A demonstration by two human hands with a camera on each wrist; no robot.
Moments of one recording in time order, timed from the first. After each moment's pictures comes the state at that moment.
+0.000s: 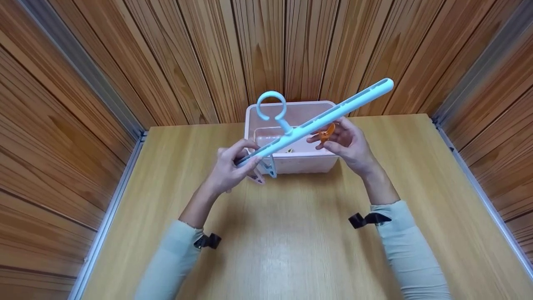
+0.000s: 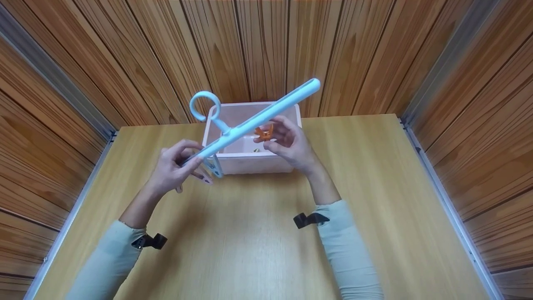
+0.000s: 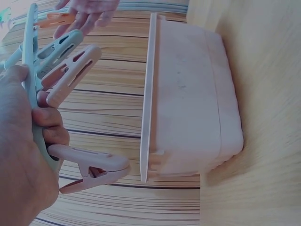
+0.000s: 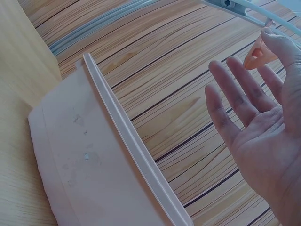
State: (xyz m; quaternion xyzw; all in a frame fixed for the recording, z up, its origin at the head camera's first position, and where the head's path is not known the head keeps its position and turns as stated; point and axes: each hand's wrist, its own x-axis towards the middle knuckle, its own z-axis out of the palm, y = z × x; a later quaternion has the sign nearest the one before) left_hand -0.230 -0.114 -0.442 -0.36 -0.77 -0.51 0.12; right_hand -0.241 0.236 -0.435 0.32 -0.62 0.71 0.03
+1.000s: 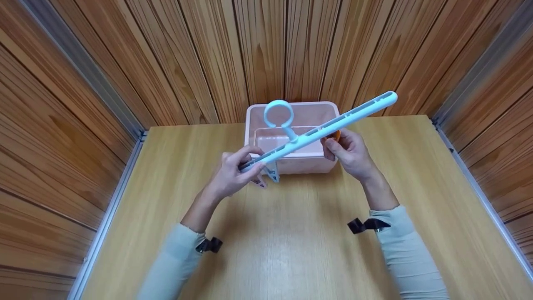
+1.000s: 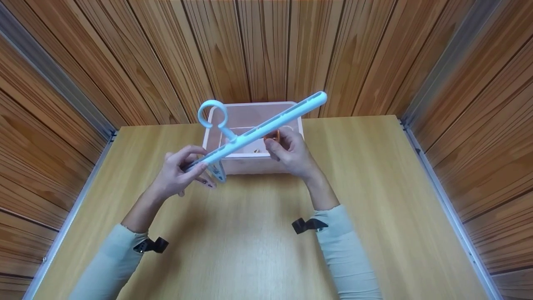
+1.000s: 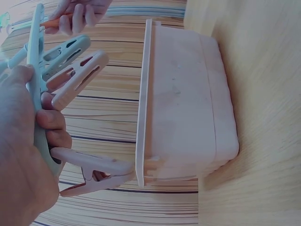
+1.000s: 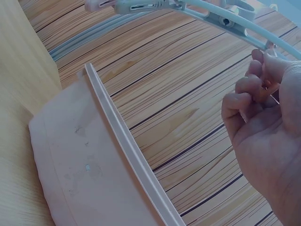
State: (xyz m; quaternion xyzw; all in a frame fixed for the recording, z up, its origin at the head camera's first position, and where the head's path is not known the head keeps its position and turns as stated) left_hand -0.223 -0.113 -0.445 -0.35 -0.80 -0.47 0.10; right_hand -0.232 0.231 -0.438 0.35 -0.63 0.69 0.05
